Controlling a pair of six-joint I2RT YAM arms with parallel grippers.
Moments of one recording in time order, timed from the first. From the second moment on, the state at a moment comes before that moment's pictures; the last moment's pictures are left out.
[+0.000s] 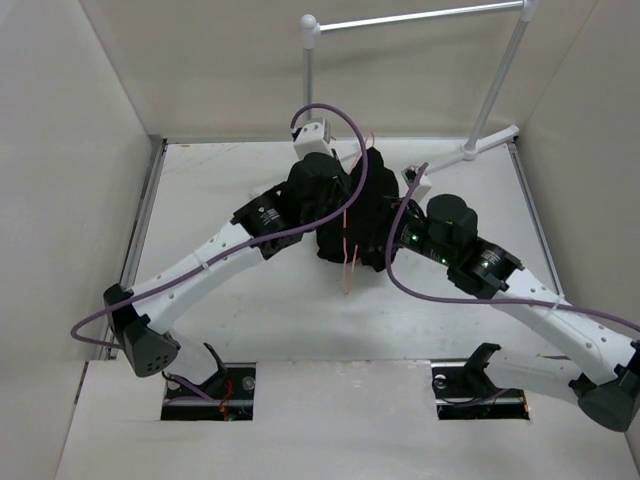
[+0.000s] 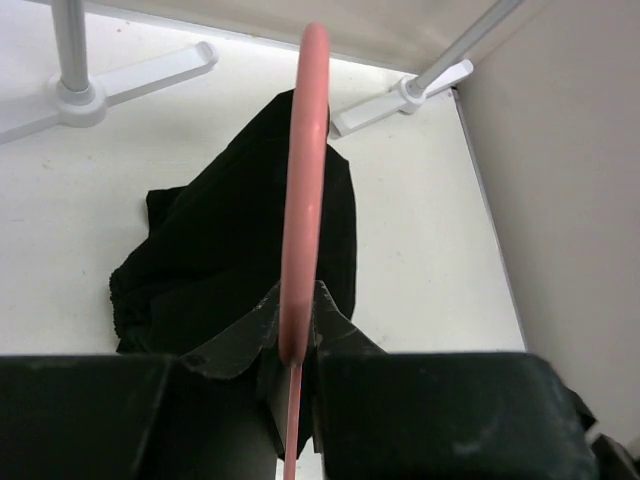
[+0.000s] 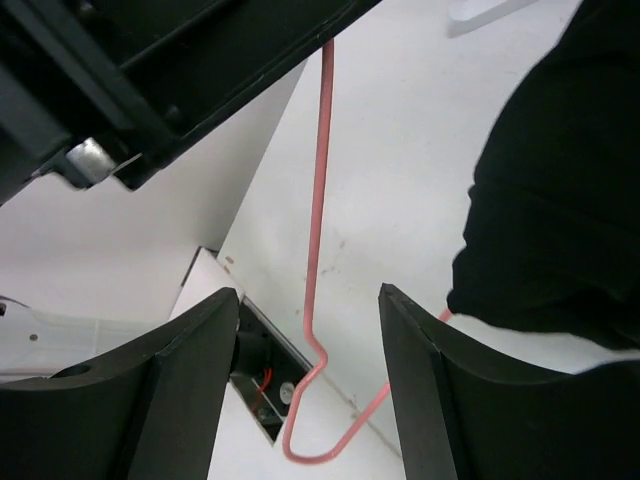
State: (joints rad) left arm -0.91 1.44 1.52 -0.44 -0.51 -0.68; right arm 0.77 1.04 1.02 -0.20 -0.12 0.73
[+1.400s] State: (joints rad) left arm -0.75 1.23 1.59 -0.23 -0.22 -0.67; right arm 0.52 1.23 1.19 -0.09 -0.21 0.88
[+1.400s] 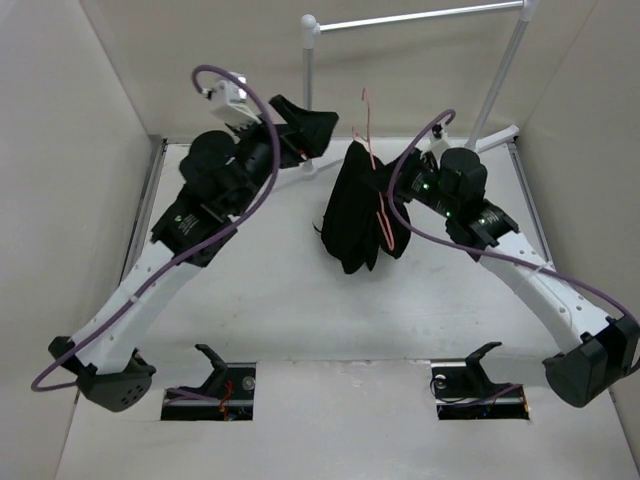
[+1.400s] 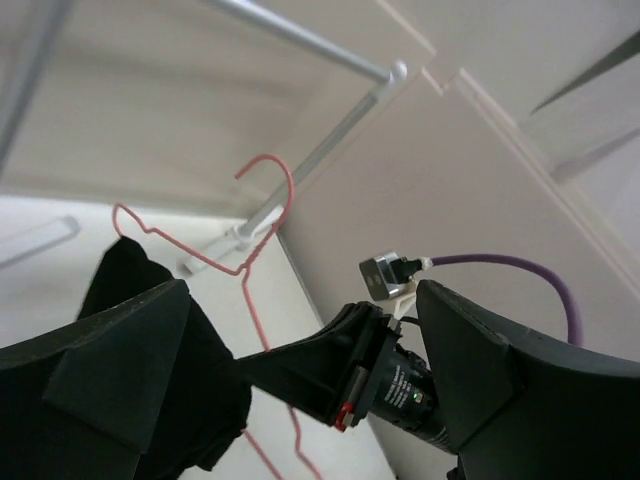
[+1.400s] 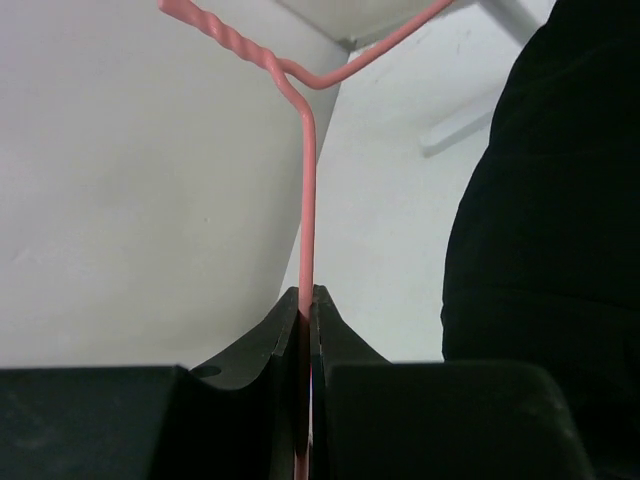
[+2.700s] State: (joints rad) left arm -0.43 1.04 1.06 -0.33 -0.11 -0.81; right arm -0.04 1.85 2.10 -0.32 -0.22 0.86
